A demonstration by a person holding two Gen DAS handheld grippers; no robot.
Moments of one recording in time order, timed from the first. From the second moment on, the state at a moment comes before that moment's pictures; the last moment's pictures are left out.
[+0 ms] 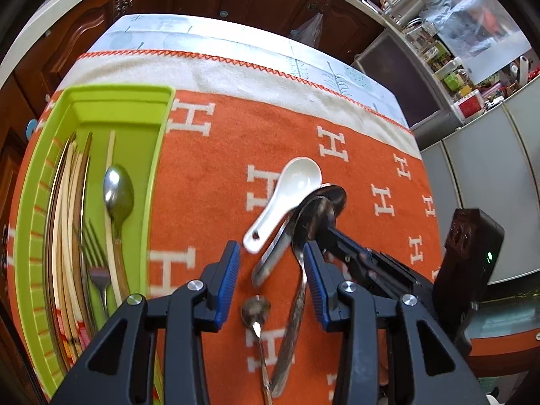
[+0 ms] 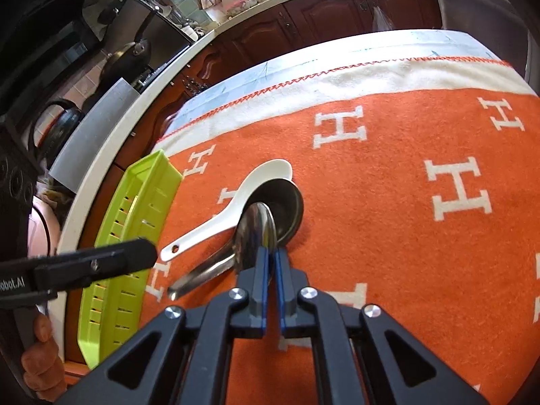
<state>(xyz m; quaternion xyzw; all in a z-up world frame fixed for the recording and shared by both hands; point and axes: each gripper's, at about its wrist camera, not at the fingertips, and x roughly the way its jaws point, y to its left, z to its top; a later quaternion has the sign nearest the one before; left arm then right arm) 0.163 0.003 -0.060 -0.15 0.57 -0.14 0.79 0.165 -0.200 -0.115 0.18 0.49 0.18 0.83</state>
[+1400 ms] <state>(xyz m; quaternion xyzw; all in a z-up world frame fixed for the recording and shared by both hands) 0.107 -0.040 -0.109 -0.06 0.52 -0.16 0.83 0.111 -0.236 -0.106 0.20 0.47 0.21 0.83</state>
